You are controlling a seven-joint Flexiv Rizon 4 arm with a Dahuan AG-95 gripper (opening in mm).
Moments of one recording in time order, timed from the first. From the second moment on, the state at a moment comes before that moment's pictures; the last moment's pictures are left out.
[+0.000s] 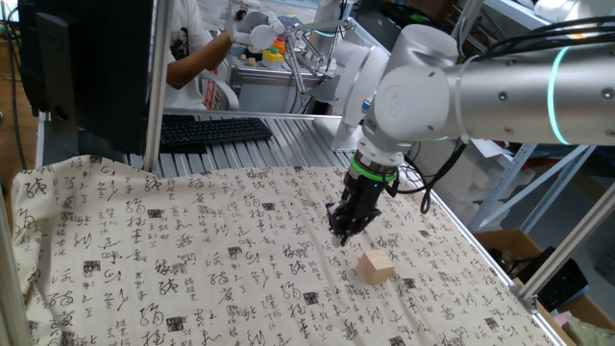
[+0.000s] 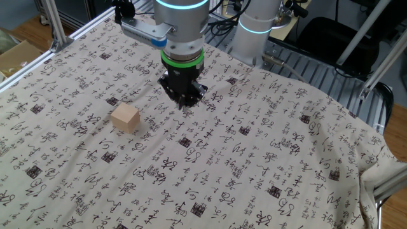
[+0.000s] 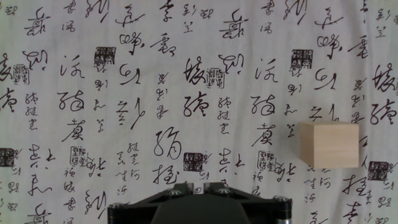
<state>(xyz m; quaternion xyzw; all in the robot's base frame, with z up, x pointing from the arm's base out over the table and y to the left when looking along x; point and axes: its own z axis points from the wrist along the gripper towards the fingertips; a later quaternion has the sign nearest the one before) 0.498 0.000 0.170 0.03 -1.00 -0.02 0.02</state>
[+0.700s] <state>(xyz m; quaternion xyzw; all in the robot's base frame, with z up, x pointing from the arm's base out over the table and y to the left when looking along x) 0.513 -0.012 0.163 0.04 -1.00 -0.02 0.02</state>
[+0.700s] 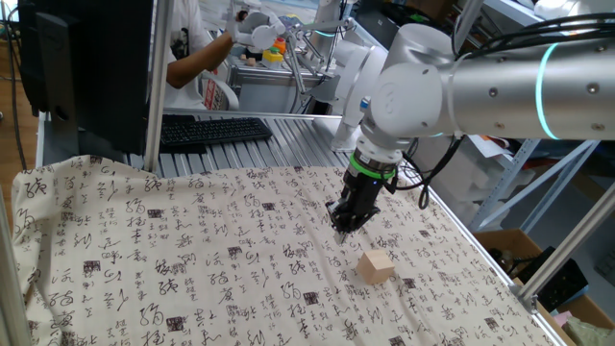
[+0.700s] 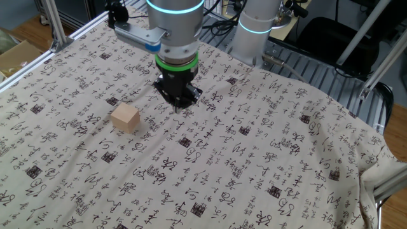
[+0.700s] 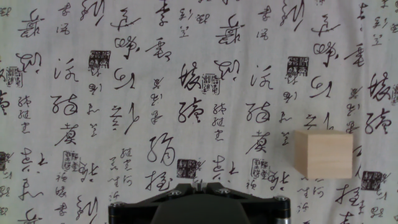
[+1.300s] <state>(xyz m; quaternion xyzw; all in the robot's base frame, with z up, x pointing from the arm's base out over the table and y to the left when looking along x) 0.523 -0.041 0.148 0.05 -1.00 -0.02 0.02</state>
